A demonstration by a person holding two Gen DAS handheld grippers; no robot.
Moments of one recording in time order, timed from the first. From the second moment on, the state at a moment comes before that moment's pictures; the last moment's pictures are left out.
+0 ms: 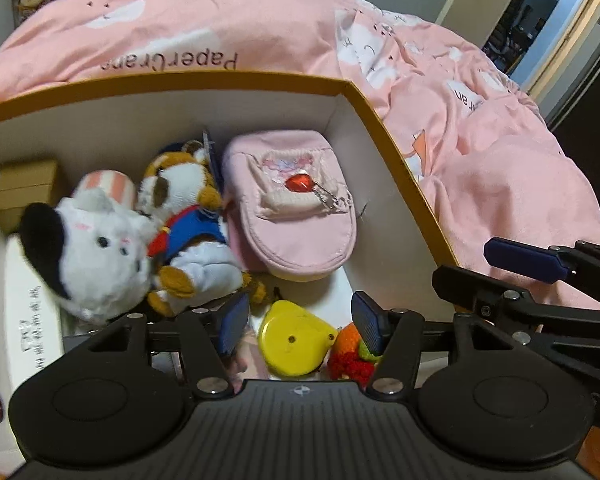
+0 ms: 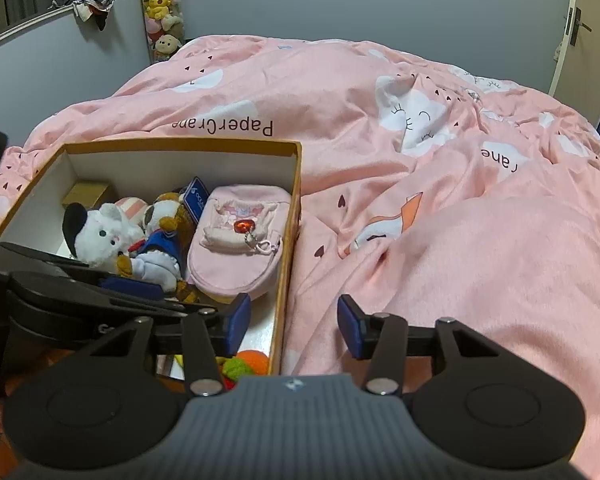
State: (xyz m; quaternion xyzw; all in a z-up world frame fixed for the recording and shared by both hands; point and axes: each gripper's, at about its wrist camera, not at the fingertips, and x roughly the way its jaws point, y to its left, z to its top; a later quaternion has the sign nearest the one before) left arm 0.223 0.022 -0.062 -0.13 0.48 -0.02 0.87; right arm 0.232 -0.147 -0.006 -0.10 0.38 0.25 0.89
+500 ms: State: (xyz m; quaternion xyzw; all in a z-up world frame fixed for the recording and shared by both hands) left arm 0.151 0.046 0.009 -0.09 0.38 0.06 0.92; right arm 0.204 -0.129 0.020 -0.06 0.40 0.27 0.88
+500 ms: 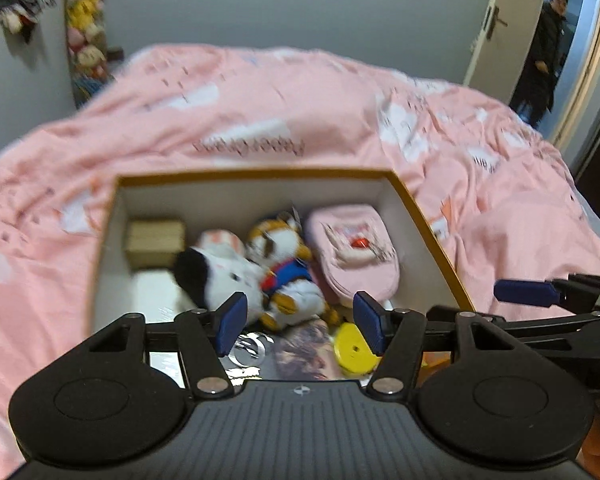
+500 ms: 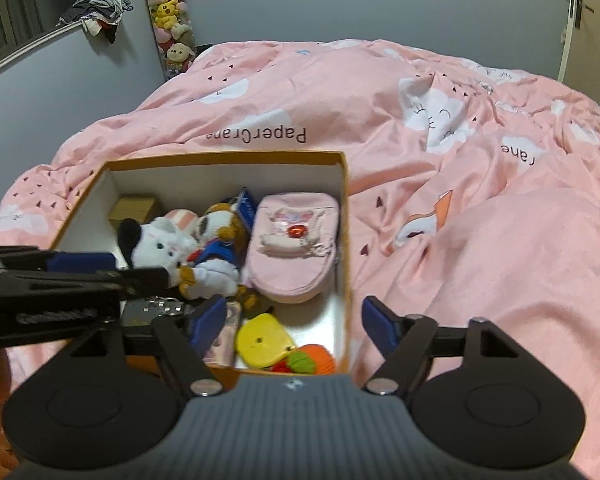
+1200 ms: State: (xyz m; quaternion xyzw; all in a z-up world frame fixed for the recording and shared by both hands) left arm 0.069 0.070 0.023 -0.12 0.36 0.13 0.92; right arm 0.145 -0.107 0.033 -0.08 0.40 0.26 0.87
